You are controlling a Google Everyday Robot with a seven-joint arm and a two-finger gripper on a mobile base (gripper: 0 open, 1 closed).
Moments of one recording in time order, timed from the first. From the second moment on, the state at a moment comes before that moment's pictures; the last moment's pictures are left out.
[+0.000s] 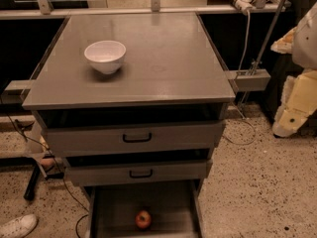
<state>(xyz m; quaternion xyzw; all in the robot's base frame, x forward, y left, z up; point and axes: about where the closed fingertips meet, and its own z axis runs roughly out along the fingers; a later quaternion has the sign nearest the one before) 0.438 -0.216 0.977 -0.60 0.78 -0.04 0.16</state>
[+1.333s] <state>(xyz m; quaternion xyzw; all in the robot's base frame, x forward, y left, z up) 0.436 -0.172 0.854 -0.59 0.79 -0.06 0.13</state>
